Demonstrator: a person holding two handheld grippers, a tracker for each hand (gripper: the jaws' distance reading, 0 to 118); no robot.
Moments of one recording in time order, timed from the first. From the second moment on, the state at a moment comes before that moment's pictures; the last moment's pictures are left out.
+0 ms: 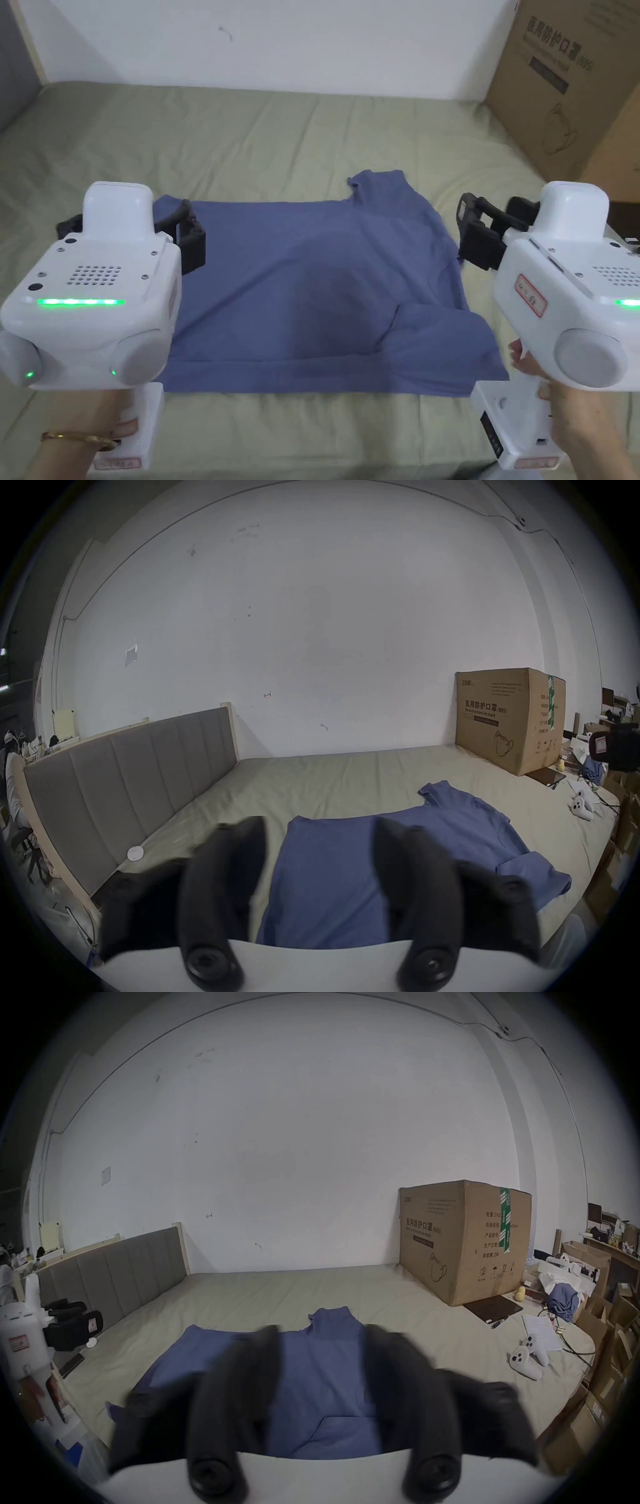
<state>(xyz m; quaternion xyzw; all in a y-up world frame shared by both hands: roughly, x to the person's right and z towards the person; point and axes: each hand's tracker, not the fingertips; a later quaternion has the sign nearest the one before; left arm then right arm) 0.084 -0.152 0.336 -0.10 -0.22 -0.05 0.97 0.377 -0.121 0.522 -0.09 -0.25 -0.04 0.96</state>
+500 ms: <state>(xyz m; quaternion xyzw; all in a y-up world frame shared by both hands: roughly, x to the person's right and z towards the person) 0.070 -0.163 0.329 -0.13 -0.23 -0.03 0.96 0.367 -0.137 0.515 -0.11 -0.24 -0.05 0.96</state>
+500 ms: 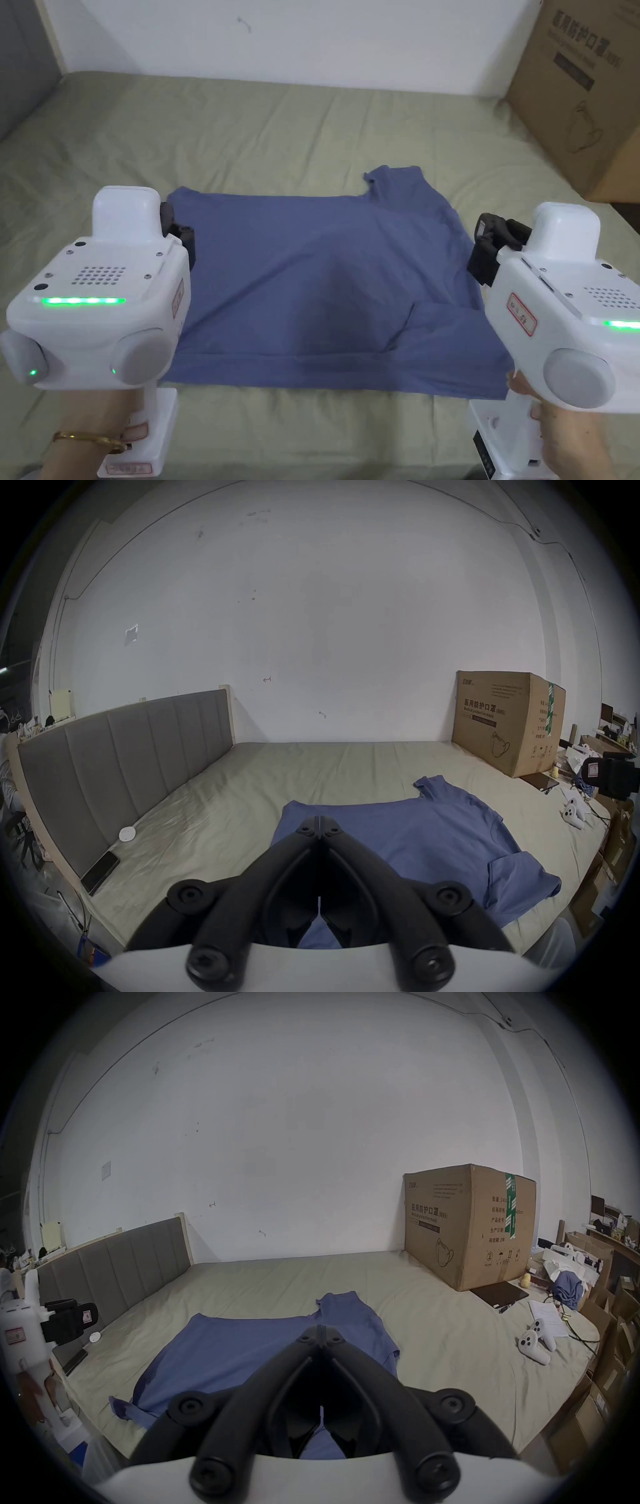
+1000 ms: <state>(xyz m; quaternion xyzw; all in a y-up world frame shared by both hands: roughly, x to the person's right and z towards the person) 0.005 -0.231 0.275 -0.46 -0.20 -0.06 0.86 0.370 -0.161 0.513 -0.16 -0.25 -0.08 0.95</state>
